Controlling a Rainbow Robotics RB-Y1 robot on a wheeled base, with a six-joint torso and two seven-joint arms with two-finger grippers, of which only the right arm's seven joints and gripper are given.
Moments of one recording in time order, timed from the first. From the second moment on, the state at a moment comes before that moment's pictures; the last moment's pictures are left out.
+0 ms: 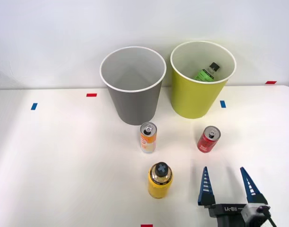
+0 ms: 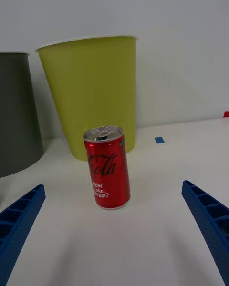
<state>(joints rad) 0.61 -0.13 0.30 -1.67 -0.18 -0.72 1.62</state>
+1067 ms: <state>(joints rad) 0.35 -0.06 0.23 -1.51 -0.23 -0.63 1.68</state>
